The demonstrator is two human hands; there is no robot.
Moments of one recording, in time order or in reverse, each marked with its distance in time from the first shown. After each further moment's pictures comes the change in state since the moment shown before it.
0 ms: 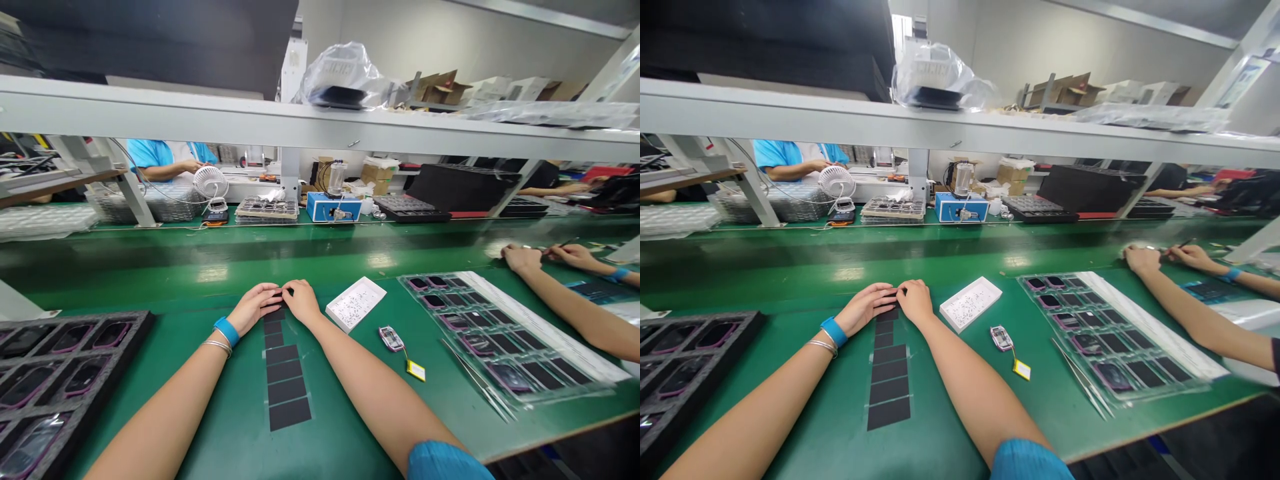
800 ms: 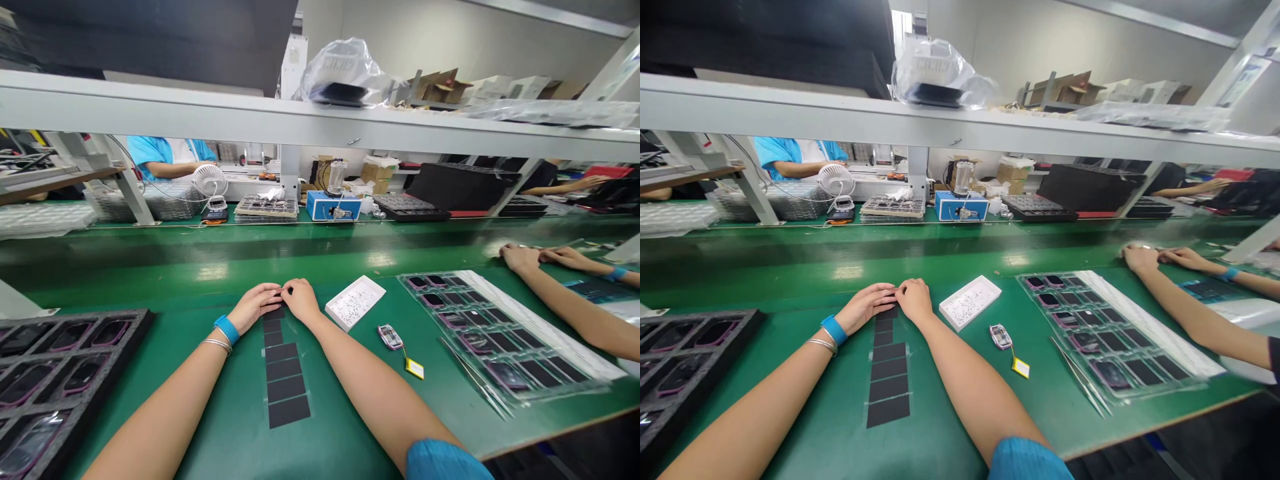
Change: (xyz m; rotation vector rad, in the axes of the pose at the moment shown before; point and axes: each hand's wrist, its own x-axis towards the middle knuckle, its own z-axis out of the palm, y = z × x) left_hand 0.000 0.000 0.002 0.040 -0.016 -0.007; right_hand 0.001 0.000 0.001 0.025 0.006 0.027
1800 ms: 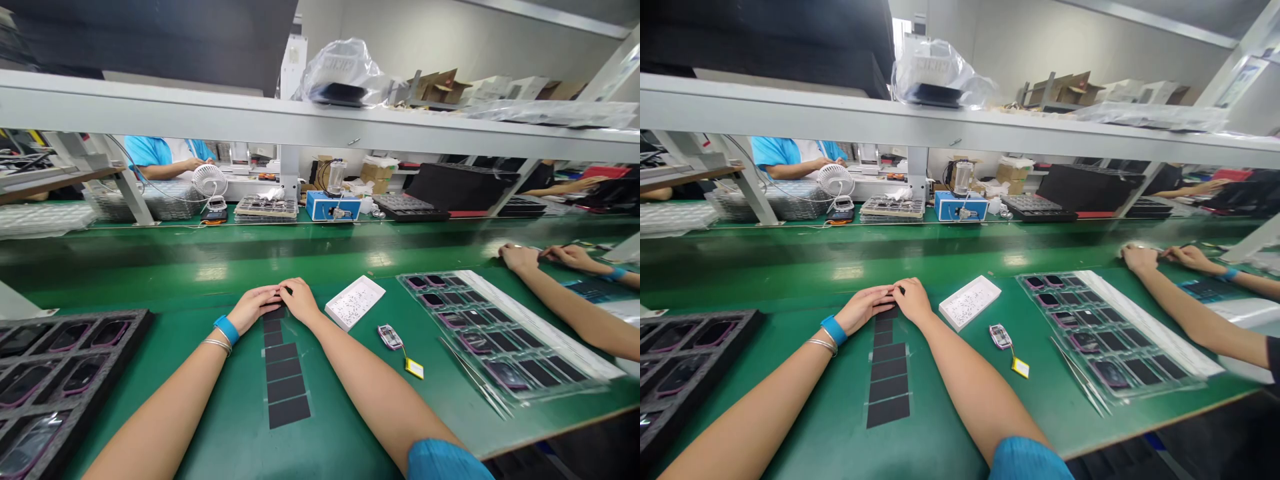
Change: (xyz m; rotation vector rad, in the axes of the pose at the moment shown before) left_hand 0.005 -0.004 -0.004 -0.009 0.028 -0.004; right_hand 0.001 0.005 0.002 0.169 0.004 -0.188
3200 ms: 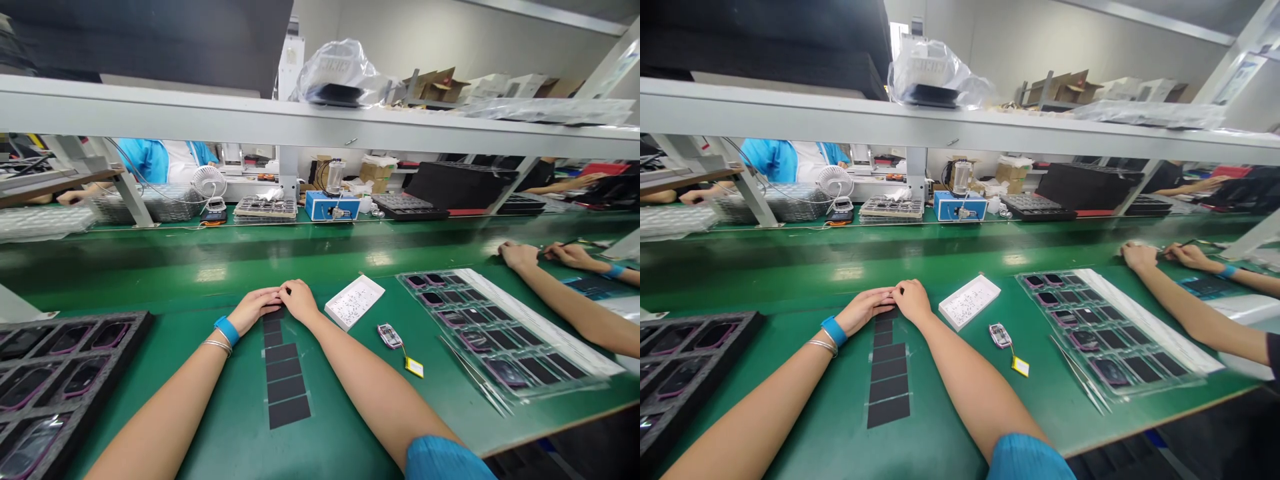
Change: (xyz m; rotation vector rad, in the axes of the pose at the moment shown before) left_hand 0.000 0.000 0.002 0.039 -0.033 -0.019; right_hand 0.001 -0.004 0.001 -0.118 -0.033 0.097
